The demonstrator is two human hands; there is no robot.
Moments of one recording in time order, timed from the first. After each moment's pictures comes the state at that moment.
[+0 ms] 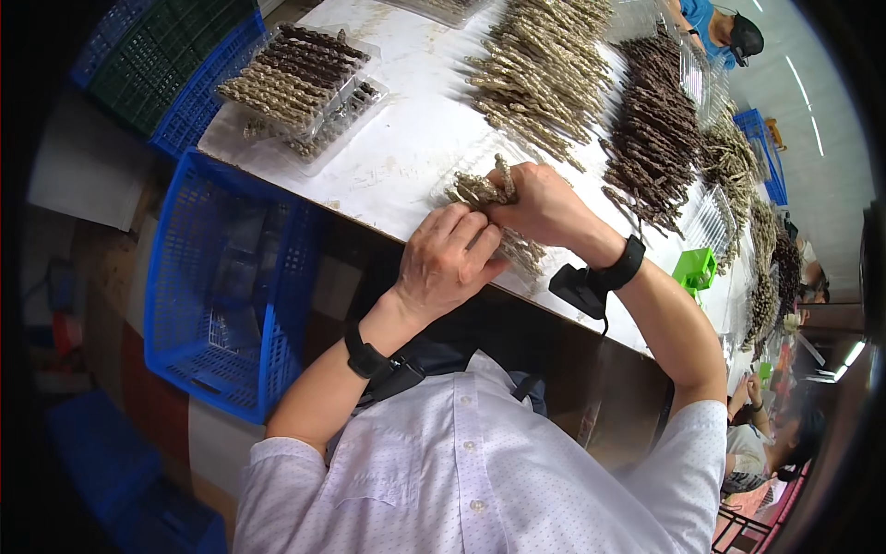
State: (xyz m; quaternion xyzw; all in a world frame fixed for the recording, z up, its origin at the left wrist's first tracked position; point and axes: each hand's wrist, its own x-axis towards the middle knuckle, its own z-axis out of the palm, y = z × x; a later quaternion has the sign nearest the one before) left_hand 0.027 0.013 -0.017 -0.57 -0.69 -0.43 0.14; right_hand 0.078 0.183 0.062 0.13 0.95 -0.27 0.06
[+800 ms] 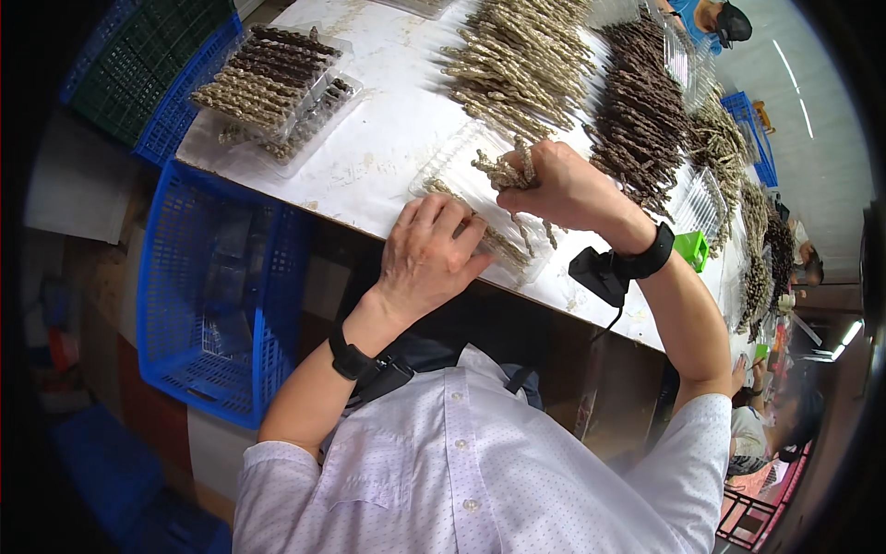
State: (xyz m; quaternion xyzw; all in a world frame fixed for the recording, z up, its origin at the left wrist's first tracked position) left_hand 0.027 0.010 -0.008 -0.58 -0.71 -0.37 0.09; right_hand 0.089 0.199 0.104 0.13 0.96 -0.23 0.09
